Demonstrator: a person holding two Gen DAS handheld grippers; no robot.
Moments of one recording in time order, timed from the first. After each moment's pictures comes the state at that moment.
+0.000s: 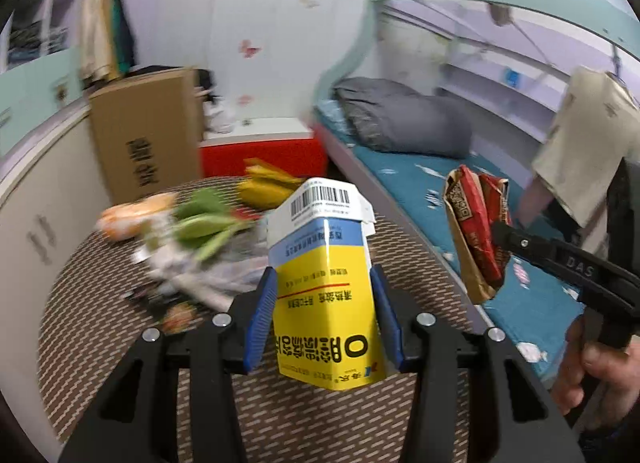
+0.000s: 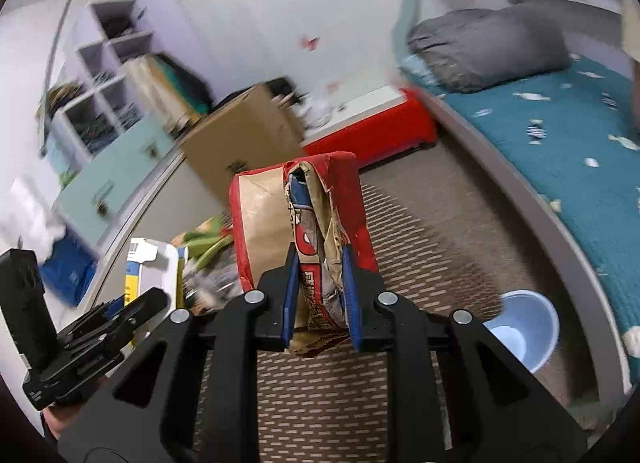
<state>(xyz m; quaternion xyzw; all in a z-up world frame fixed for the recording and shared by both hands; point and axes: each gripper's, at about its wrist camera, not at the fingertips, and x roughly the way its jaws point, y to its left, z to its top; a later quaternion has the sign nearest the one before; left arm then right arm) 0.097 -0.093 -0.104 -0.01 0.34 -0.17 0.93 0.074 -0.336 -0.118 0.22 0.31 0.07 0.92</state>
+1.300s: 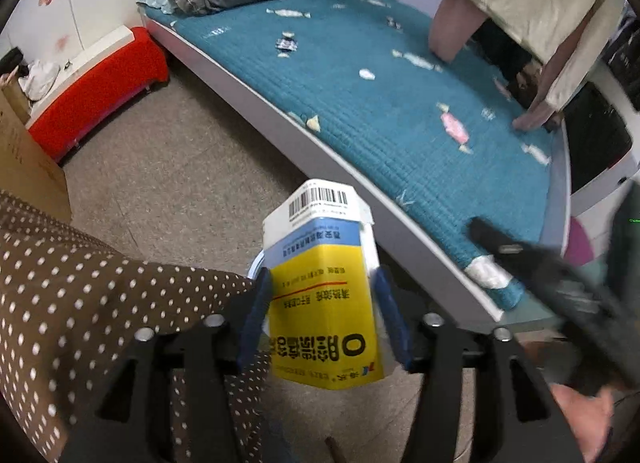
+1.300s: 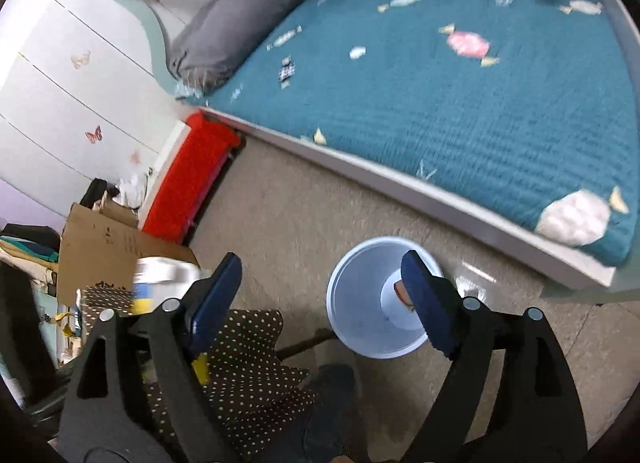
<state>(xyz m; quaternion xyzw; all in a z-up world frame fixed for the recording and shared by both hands) 0.184 -0.448 -0.293 0.15 0.53 -0.33 0.77 0.024 -0.598 -0.303 0.42 0.34 -0.20 0.82</state>
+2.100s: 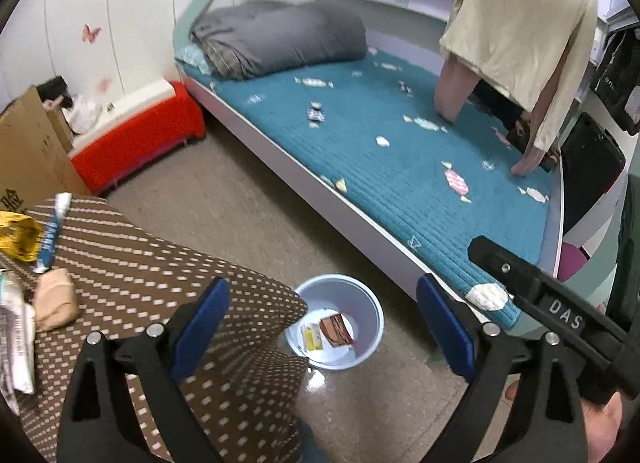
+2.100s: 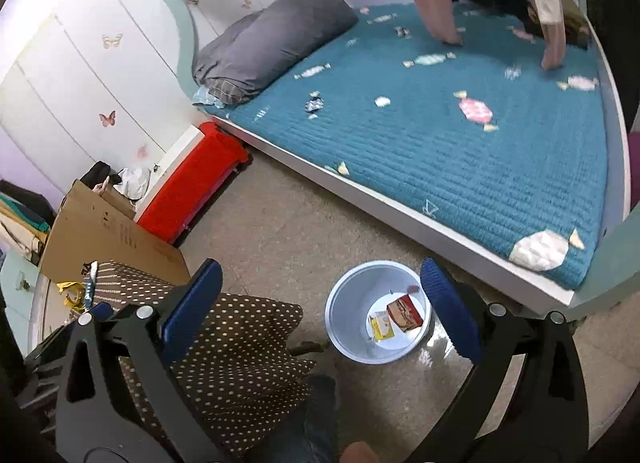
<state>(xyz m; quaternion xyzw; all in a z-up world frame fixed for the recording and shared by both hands) 0.136 -0.366 -0.190 0.12 0.42 -0.31 0.84 0.016 -0.524 -0.216 0.33 0.32 -0.21 0.86</state>
